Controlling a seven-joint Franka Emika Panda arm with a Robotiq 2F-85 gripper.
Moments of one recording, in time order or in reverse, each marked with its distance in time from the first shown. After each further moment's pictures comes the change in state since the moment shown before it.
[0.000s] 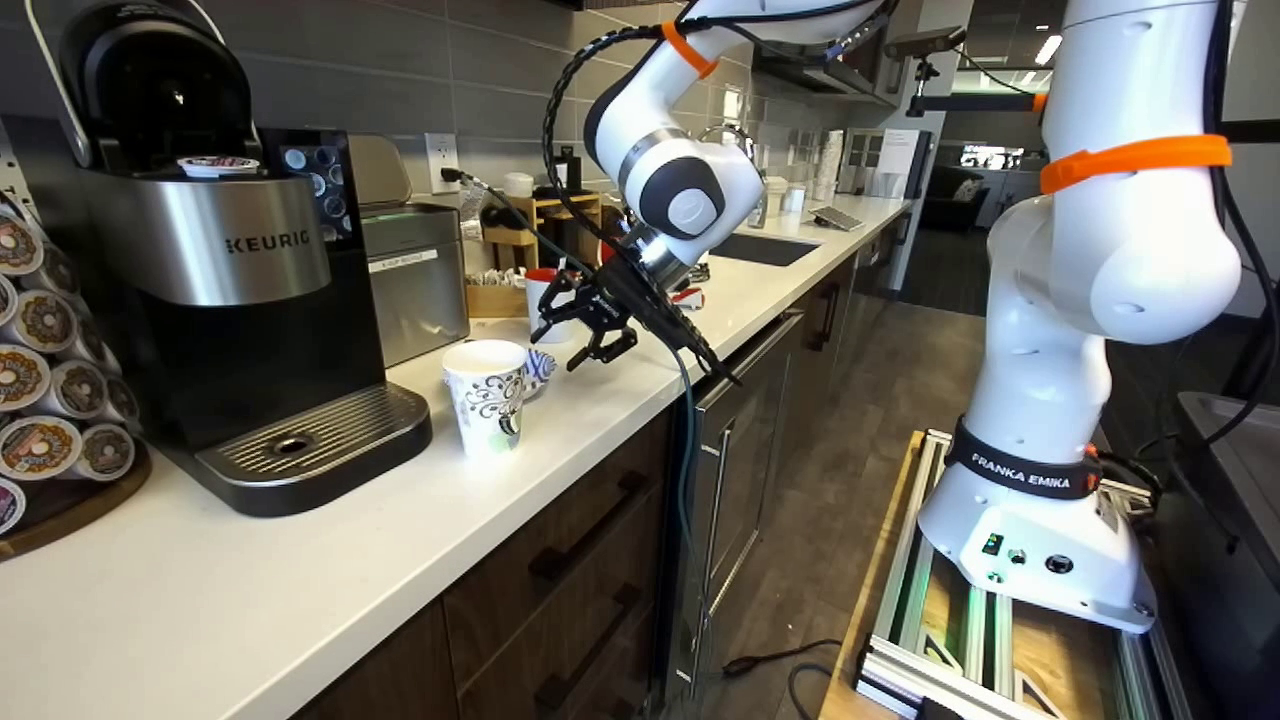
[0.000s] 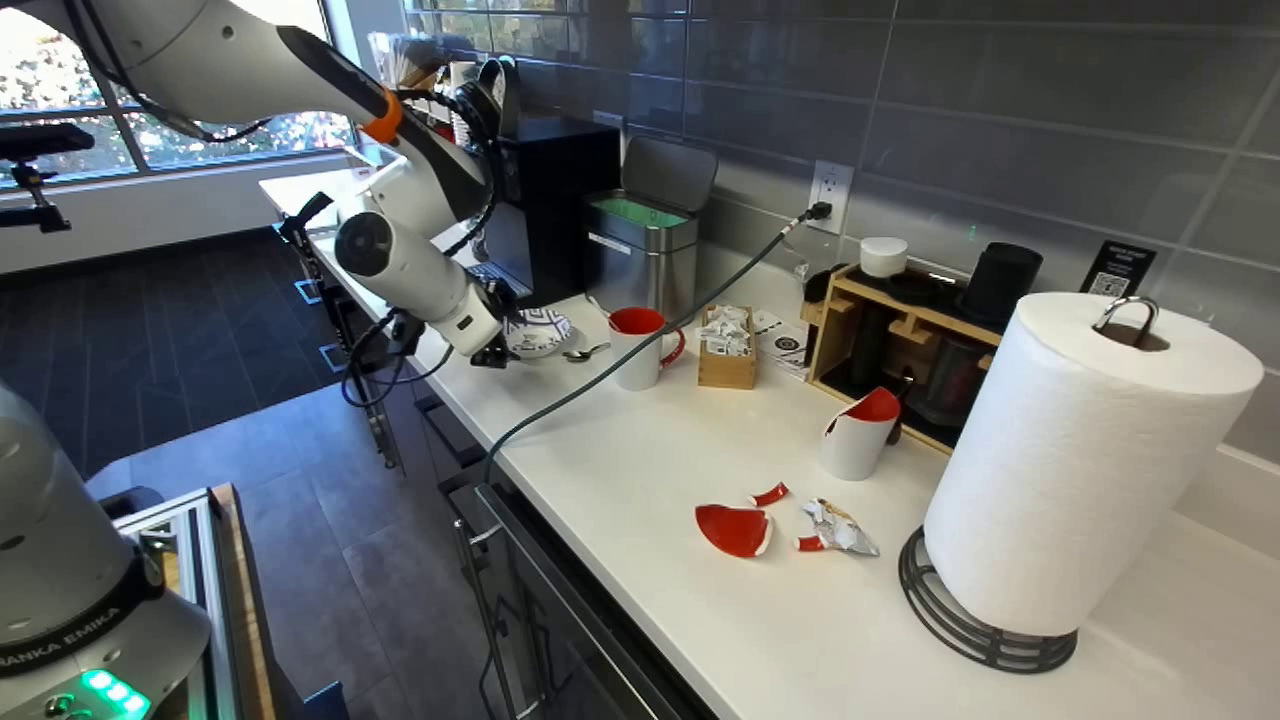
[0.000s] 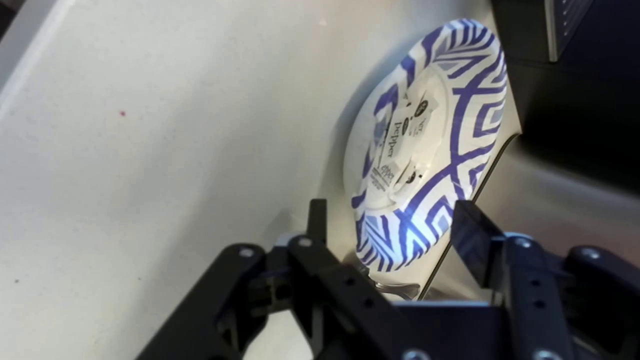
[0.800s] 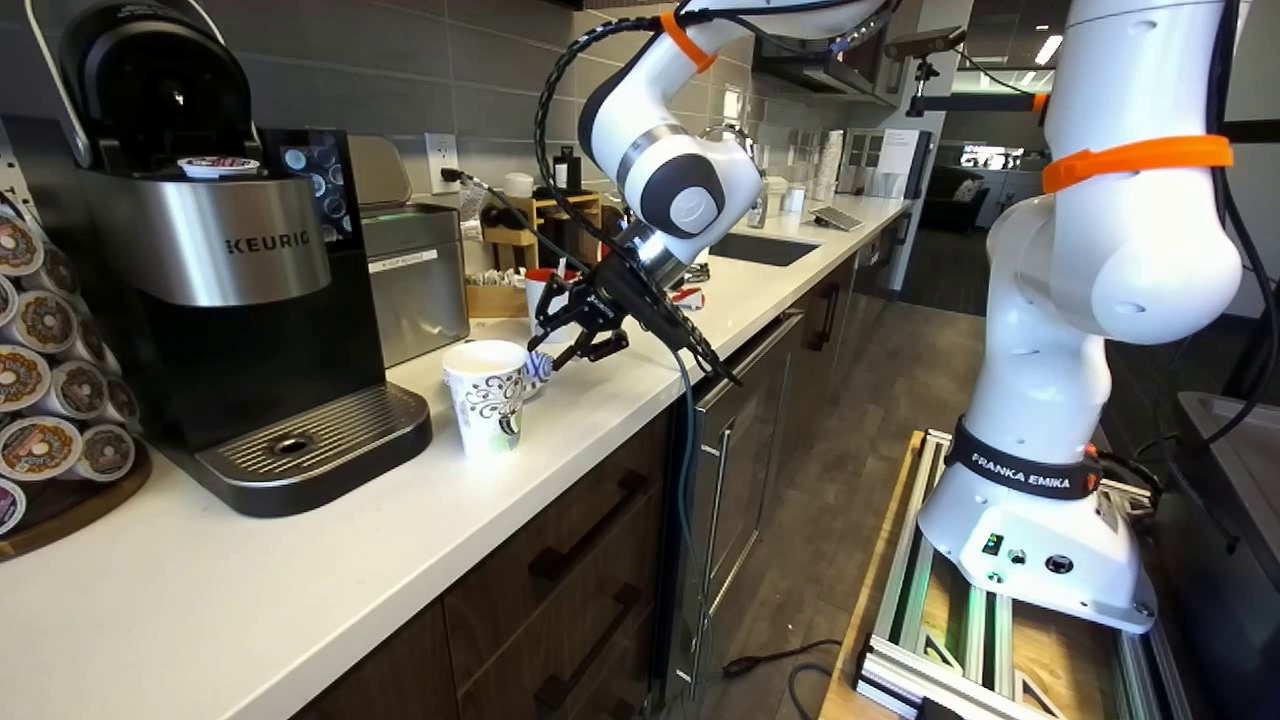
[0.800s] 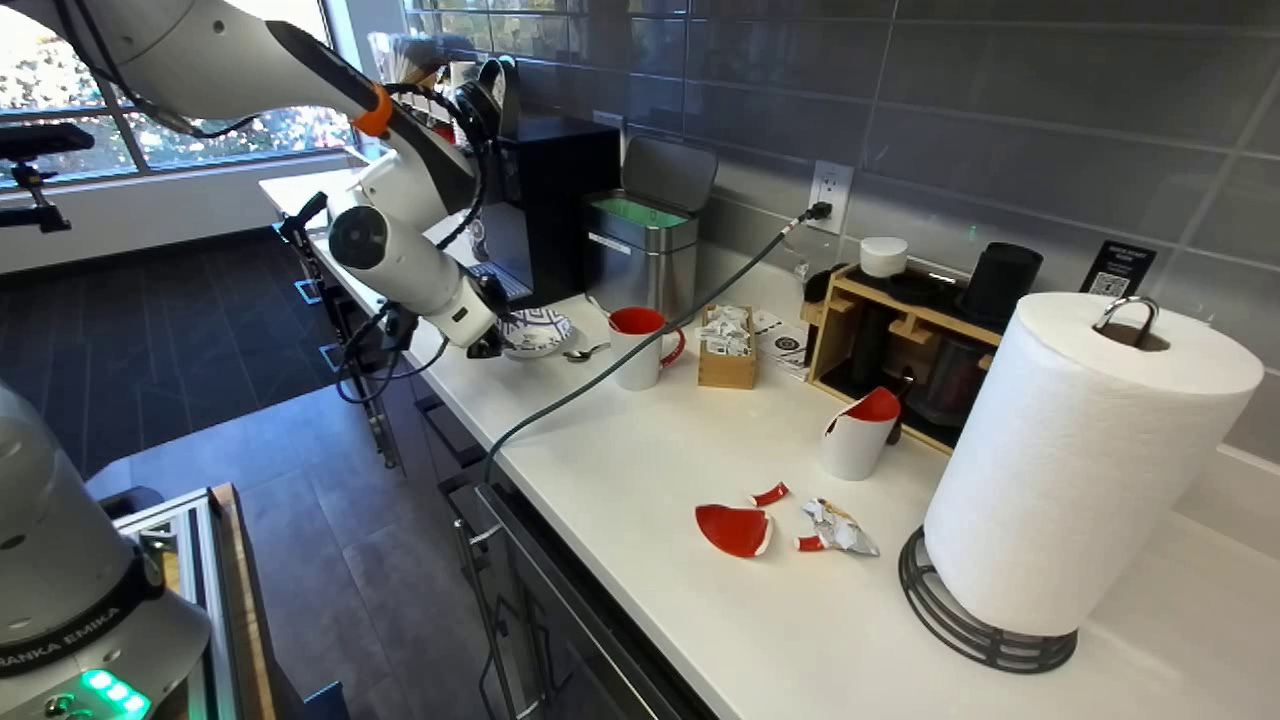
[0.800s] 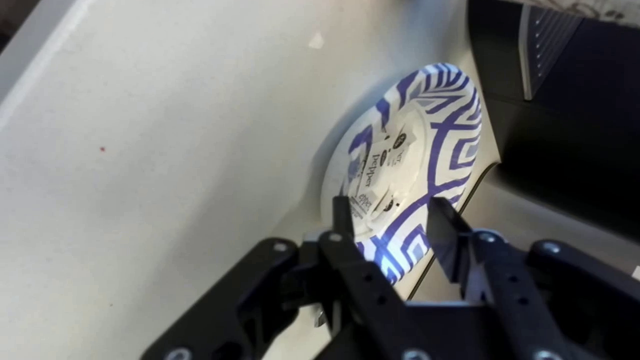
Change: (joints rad) arm 0.006 -0.016 0.031 -0.008 -0.025 0.000 0.000
